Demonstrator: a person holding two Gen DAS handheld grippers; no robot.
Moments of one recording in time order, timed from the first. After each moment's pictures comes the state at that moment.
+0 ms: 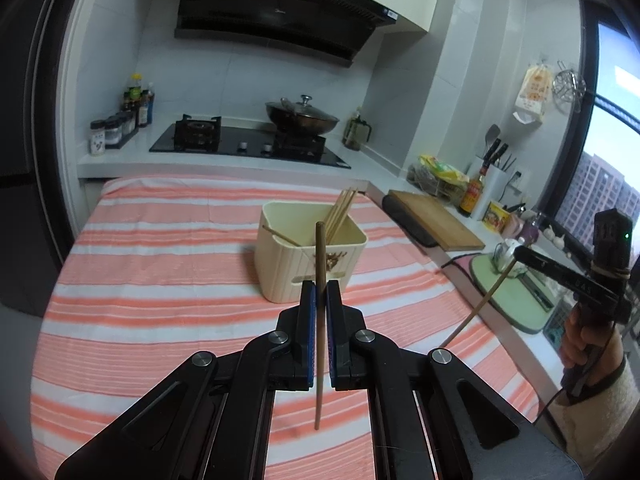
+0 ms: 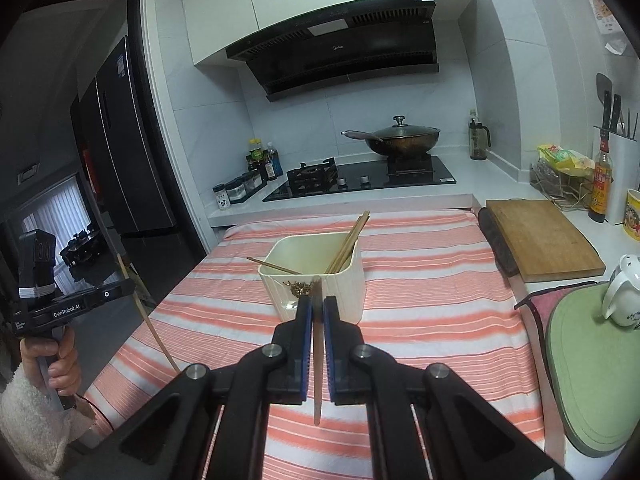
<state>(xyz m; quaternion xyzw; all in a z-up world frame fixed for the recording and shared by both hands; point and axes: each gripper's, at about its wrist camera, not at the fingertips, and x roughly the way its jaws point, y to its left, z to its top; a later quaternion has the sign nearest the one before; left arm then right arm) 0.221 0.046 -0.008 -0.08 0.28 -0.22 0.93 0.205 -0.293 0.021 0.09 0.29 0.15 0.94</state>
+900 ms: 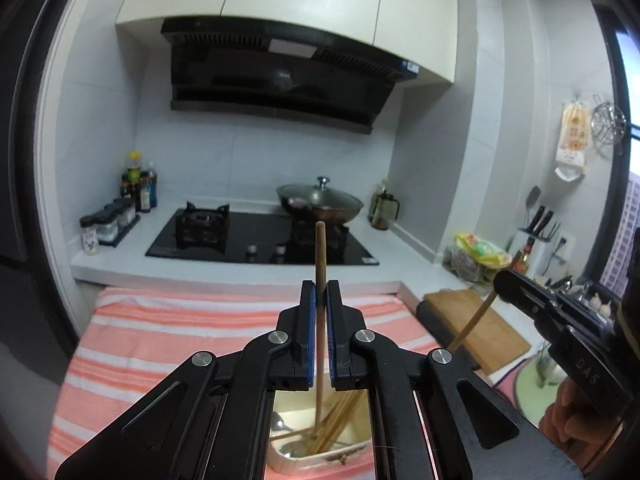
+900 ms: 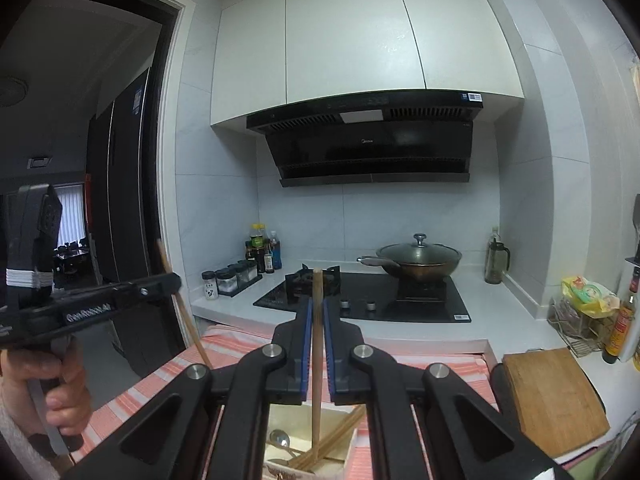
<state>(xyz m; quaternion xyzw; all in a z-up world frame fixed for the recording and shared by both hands) 0.410 -0.019 0.084 -0.07 0.19 -0.16 0.97 0.373 -0.229 0.091 0.02 0.13 0.15 0.98</state>
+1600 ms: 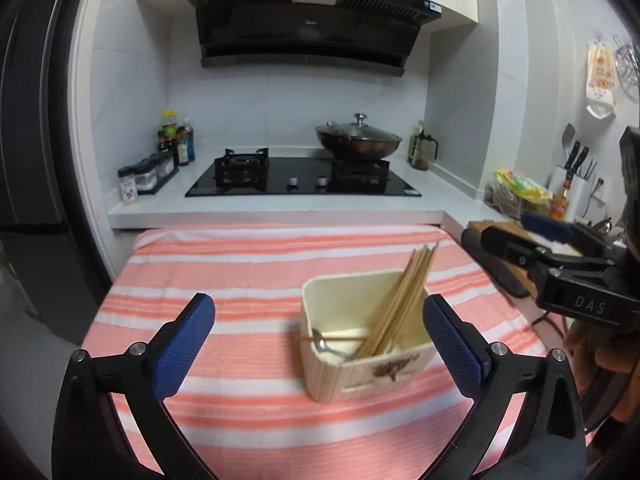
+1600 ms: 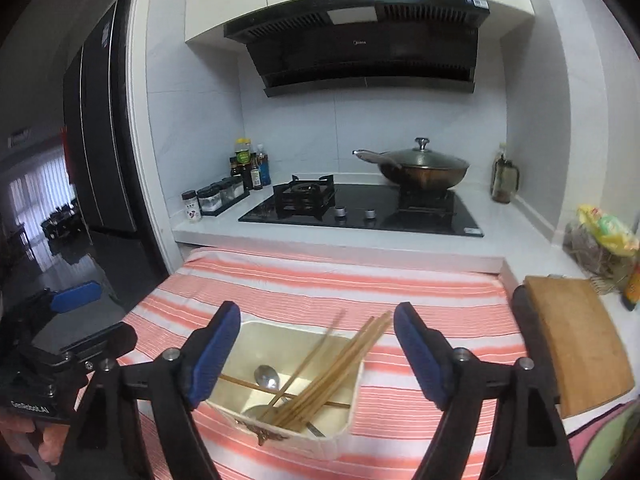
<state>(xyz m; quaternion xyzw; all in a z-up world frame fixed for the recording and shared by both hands) 0.346 -0.021 0.003 -0.01 0.27 -0.09 0.96 0.391 -0.219 0.013 -0.02 0.27 0.11 0.96</state>
